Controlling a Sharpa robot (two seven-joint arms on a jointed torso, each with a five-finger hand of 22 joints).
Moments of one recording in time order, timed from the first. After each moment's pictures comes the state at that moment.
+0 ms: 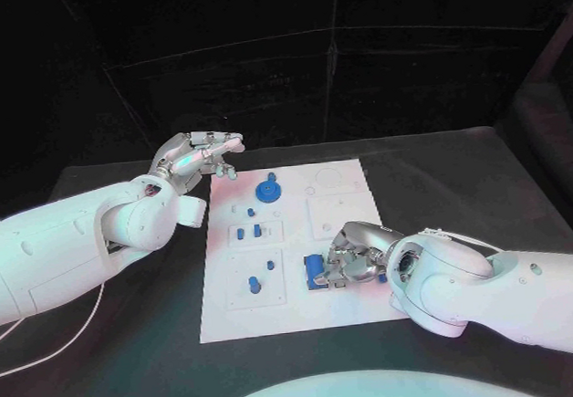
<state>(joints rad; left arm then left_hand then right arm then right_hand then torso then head) 1.22 -0.81 -0.09 1.38 0.00 -0.18 0.40 1.30 -0.06 0.31 -0.02 0.05 0.98 0.19 0.16 0.07 1.01 0.12 0.33 0.07 1.21 0.03 1.06 0.44 0.17 1.21 0.13 0.60 0.64 1.02 -0.88 -0.09 1.89 -1.37 -0.38 -0.58 1.30 -0.07 -0.10 0.20 0.20 1.07 0.04 0.43 0.27 1.37 -0.03 1.23 1.13 1.47 -0.08 1.45 1.30 0.10 1.36 0.02 1.39 1.15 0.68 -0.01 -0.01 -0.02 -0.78</state>
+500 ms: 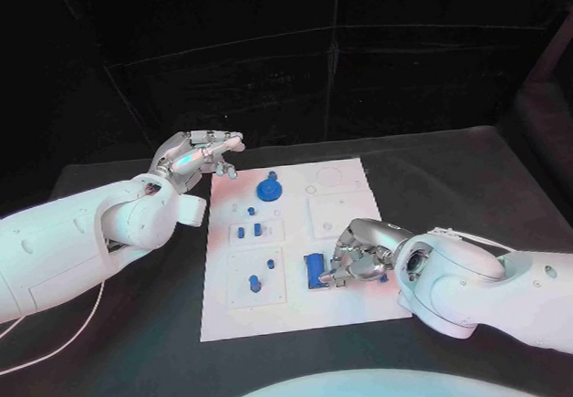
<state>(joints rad) 1.22 -0.81 -0.09 1.38 0.00 -0.18 0.40 1.30 -0.06 0.31 -0.02 0.05 0.98 0.19 0.16 0.07 1.01 0.12 0.33 0.07 1.21 0.03 1.06 0.44 0.17 1.21 0.13 0.60 0.64 1.02 -0.92 -0.09 1.92 -1.39 -0.40 -0.57 1.24 -0.09 -0.17 0.23 0.19 1.06 0.06 0.41 0.28 1.37 -0.03 1.23 1.13 1.47 -0.08 1.45 1.30 0.10 1.36 0.02 1.39 1.14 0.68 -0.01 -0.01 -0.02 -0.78</state>
